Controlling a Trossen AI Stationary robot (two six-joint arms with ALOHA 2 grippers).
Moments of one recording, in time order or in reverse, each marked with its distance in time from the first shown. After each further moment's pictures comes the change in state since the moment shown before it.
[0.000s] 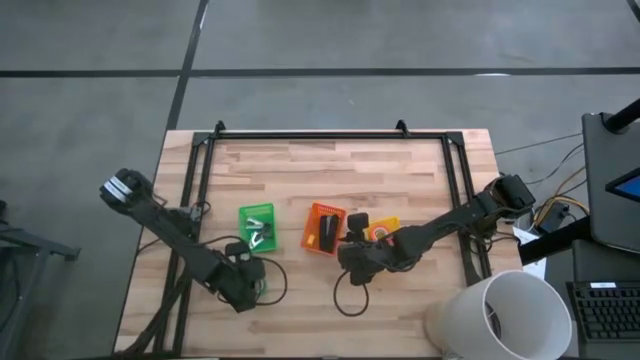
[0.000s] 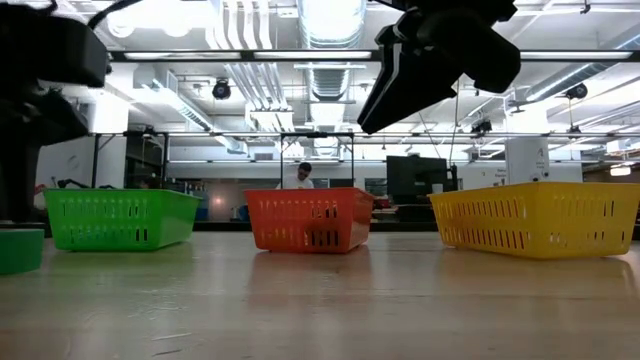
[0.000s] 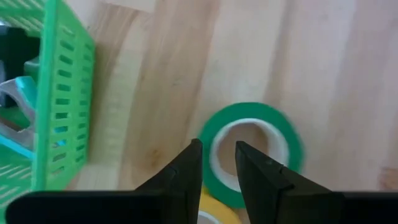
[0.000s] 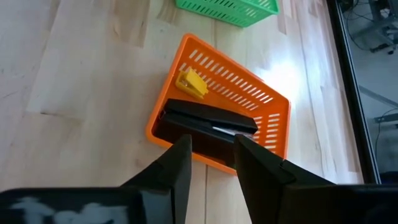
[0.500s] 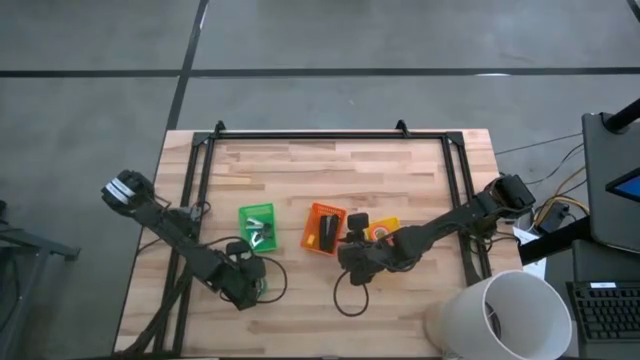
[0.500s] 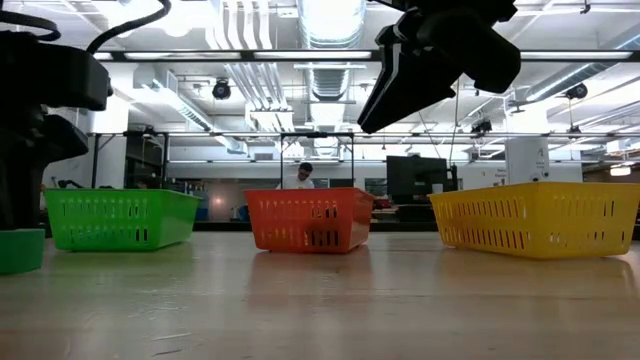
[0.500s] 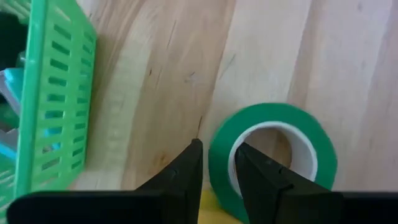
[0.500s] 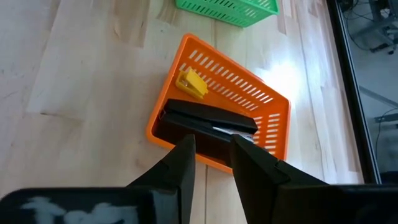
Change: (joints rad) left arm 0.007 0.022 -0.057 0.075 -0.016 -0.005; right arm 0.000 0.000 -0.001 0.002 0.000 0.002
